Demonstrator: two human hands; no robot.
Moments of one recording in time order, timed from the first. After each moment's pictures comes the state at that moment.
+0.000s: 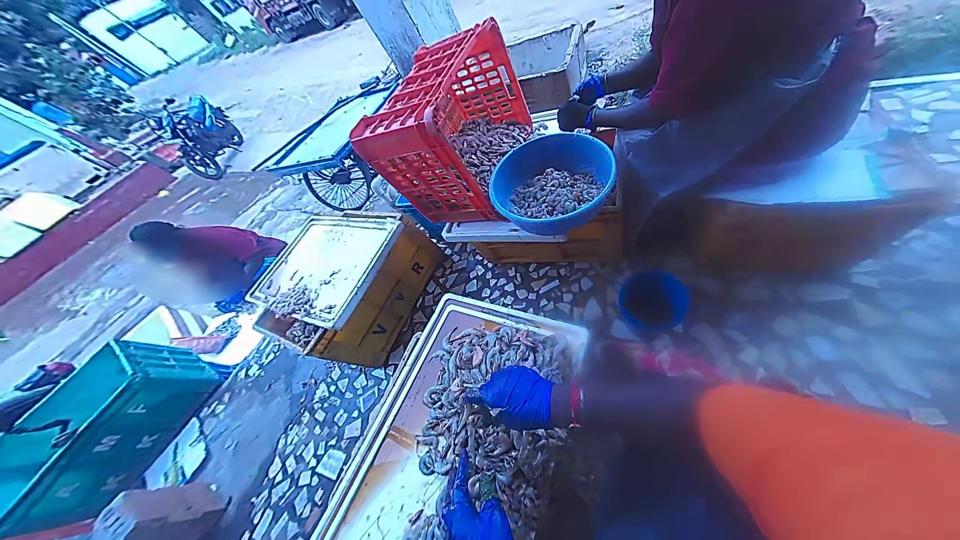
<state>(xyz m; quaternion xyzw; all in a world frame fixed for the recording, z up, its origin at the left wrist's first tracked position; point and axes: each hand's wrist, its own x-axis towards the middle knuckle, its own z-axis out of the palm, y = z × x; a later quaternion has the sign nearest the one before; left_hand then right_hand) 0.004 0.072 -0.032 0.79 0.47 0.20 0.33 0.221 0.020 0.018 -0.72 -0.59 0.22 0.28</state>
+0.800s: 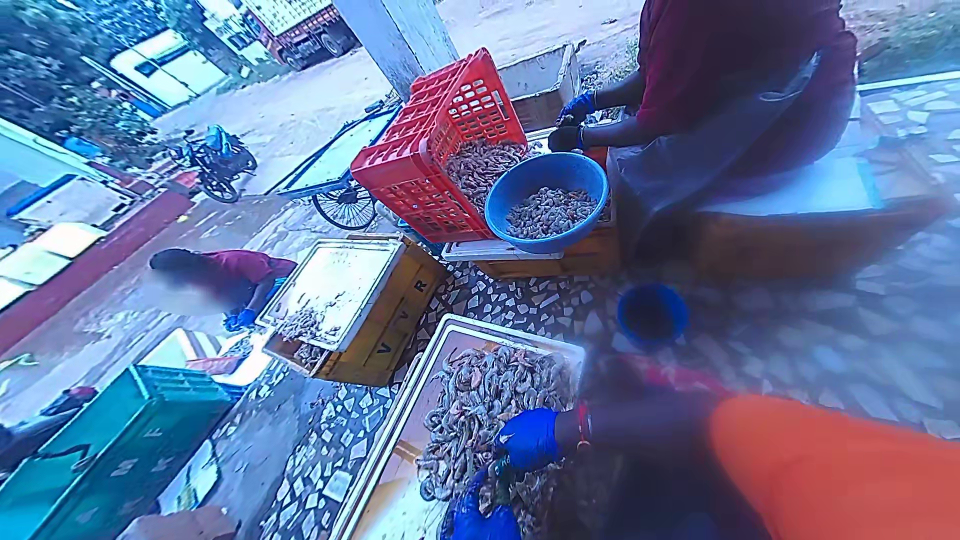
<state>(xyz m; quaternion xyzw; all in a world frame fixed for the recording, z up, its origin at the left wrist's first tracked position) 0.040 0.053 -0.014 0.84 0.52 0.14 0.09 0.224 -0.002 0.024 -0.65 -0.61 0.40 0.19</state>
